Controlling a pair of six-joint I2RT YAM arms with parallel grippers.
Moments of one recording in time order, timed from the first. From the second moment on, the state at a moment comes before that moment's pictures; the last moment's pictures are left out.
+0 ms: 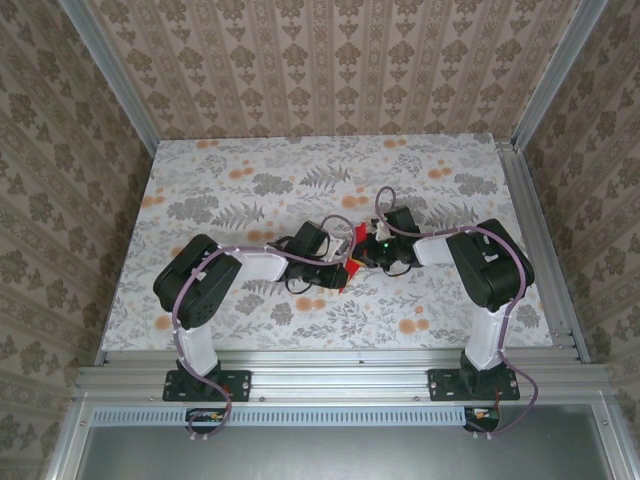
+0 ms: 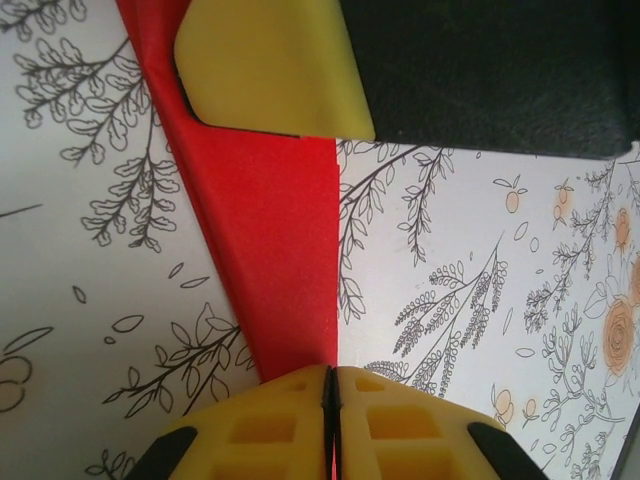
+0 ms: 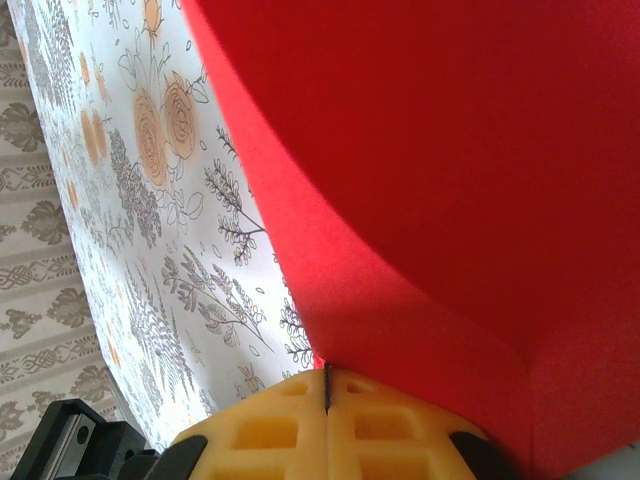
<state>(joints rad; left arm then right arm) -0.77 1.85 0.91 -0.03 0.50 -0.39 0.36 1.90 0.86 0.15 -0.62 0.82</state>
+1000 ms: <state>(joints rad) -0.77 1.83 0.87 0.00 0.48 -0.29 0.42 1.86 0.84 0.15 -0.58 0.97</state>
